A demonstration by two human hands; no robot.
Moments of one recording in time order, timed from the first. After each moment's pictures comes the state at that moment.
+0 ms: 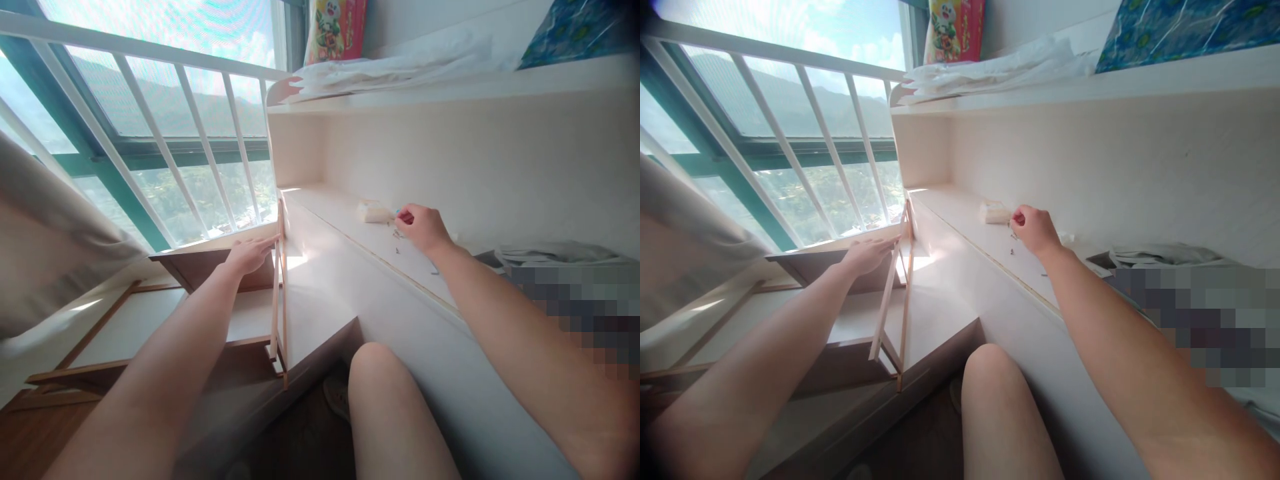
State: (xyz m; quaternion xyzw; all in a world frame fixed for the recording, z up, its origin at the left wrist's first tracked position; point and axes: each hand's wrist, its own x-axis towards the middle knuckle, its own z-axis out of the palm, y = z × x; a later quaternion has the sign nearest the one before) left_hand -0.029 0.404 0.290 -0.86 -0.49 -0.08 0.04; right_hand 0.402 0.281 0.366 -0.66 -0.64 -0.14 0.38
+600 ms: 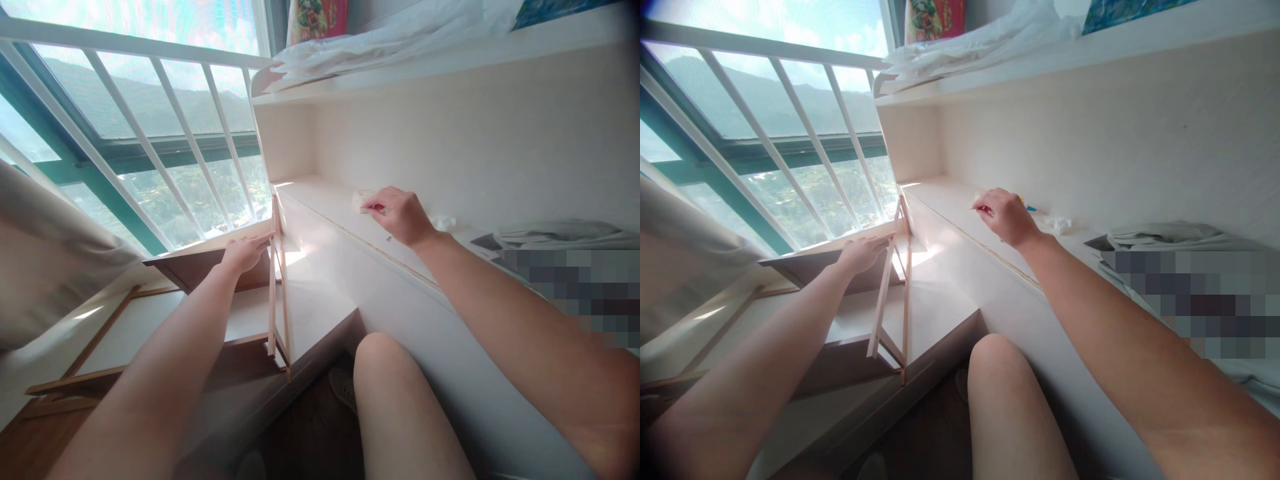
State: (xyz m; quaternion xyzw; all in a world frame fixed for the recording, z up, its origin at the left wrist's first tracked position) left_hand -0.026 0.406 0.290 -0.86 -0.51 -0.10 0.04; right_hand 0.343 0.265 0.390 -0.44 -0.78 -0.19 0.41
